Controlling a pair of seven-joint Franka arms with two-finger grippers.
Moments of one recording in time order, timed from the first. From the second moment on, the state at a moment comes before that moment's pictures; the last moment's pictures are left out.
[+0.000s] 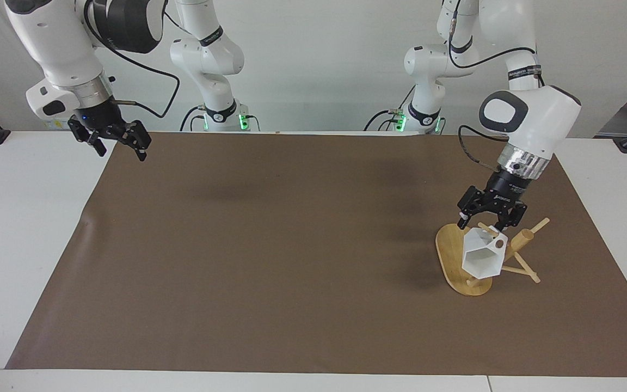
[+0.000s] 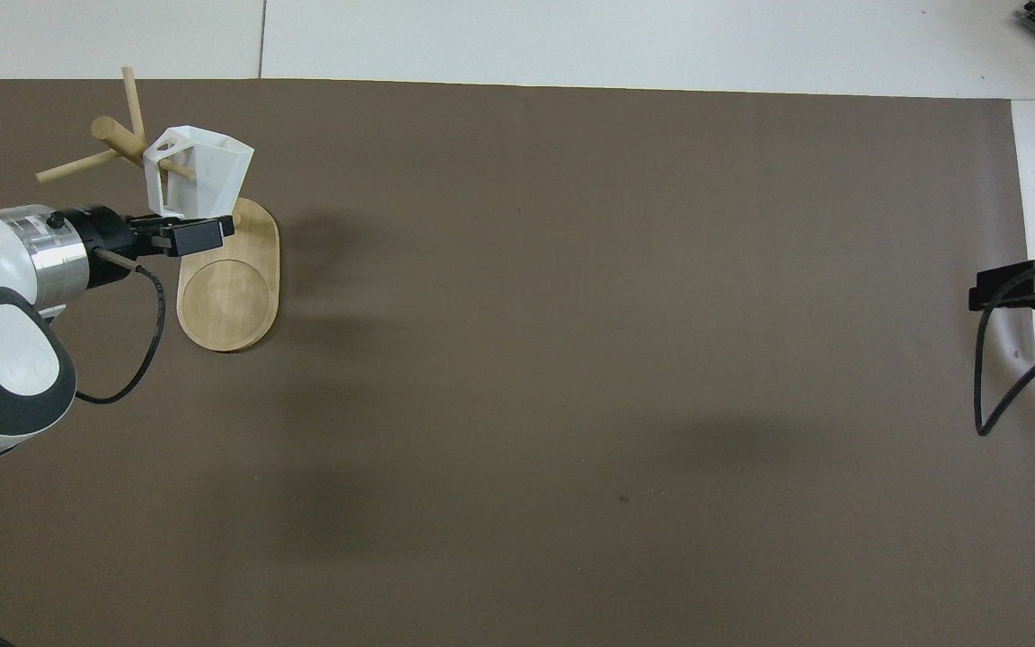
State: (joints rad) left arm -0.03 0.04 -0.06 -2.07 -0.55 2.52 -2.69; right arm -0.17 -0.06 0.06 -1.72 -0.04 1.71 0.01
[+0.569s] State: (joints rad) left arm -0.04 0.03 -0.07 -1.94 -0.36 2.18 -2.30; right arm -0.16 -0.06 0.08 -1.72 -0.04 1.72 0.01
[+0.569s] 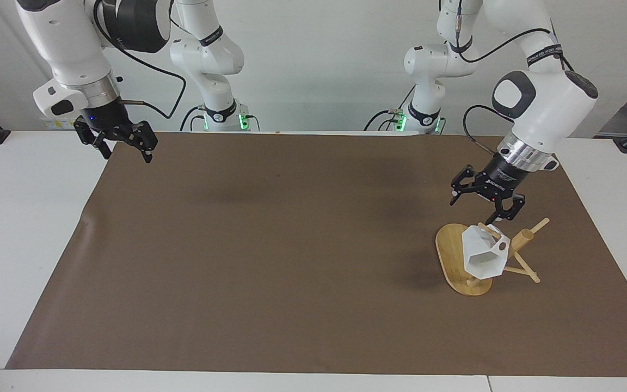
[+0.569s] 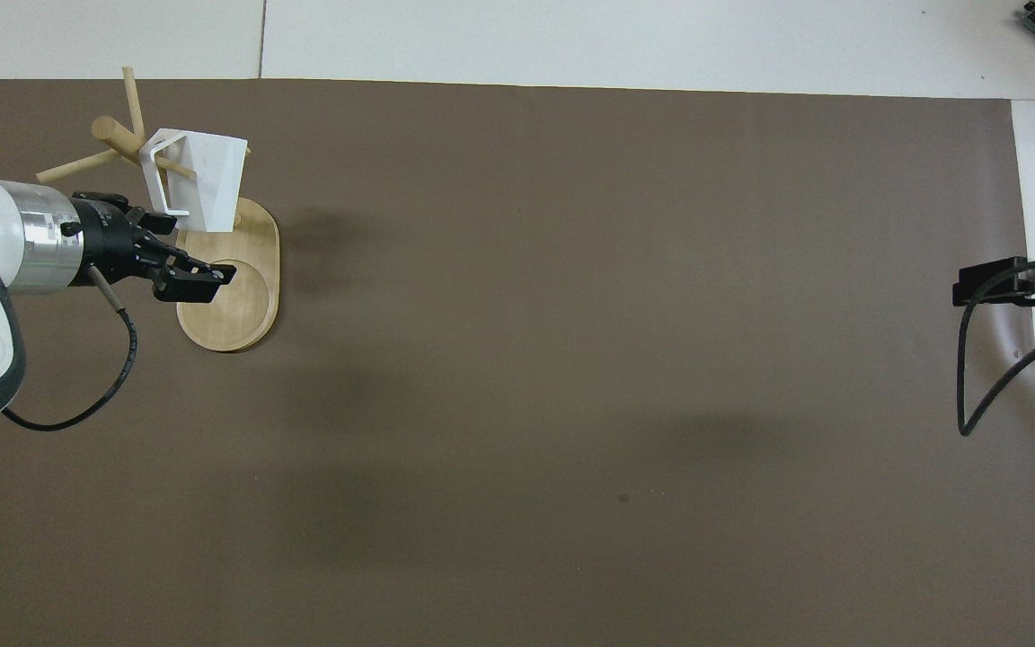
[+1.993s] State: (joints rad) left arm -0.01 -0.09 -0.06 -1.84 -0.15 1.77 -0.31; right arm -0.07 -0.06 -0.07 -1.72 -0.04 1.72 0.01
